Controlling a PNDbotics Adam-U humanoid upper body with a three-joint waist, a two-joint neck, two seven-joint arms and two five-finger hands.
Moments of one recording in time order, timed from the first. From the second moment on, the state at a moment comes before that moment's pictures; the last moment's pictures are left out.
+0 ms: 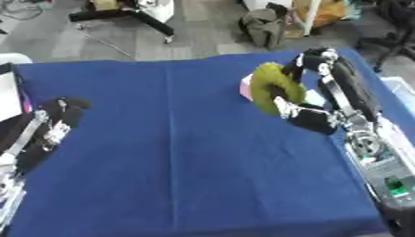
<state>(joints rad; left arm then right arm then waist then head) -0.30 0.26 -0.24 -1.71 -0.23 0.00 -0.13 -0.23 -0.51 0.14 -1.97 0.49 -0.26 -0.06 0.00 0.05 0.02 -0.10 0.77</state>
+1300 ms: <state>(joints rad) -0.56 0.27 -0.48 -1.70 0.07 0.05 -0.43 -0.44 -0.42 0.35 -1.98 0.25 -0.46 0.17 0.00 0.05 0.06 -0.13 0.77</state>
